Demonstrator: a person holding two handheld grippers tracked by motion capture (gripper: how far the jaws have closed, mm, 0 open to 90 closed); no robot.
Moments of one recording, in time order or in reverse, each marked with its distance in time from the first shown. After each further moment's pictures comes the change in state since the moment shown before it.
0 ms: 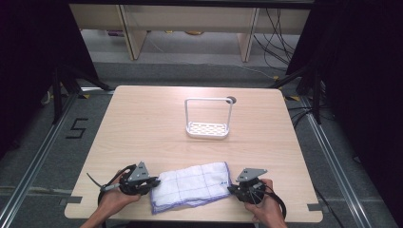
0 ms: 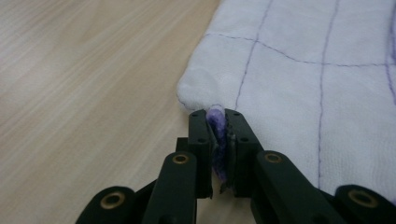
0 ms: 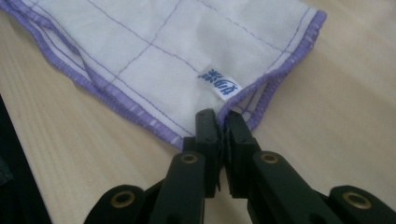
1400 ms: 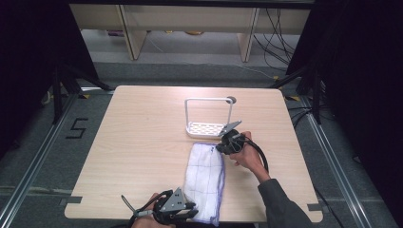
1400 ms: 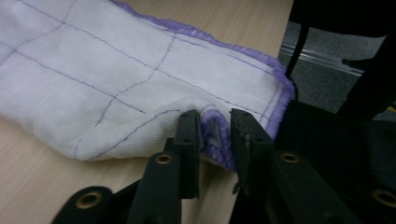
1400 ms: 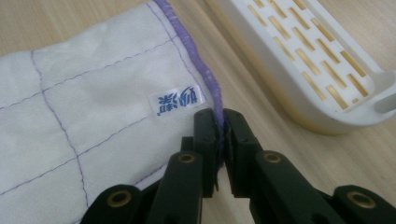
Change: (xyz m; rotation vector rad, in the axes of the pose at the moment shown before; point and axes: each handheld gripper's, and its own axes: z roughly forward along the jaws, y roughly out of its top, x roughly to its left) left arm -0.112 0.043 0.032 -0.118 -0.248 0.020; right arm -0.087 0.110 0.065 0.091 -0.030 -0.077
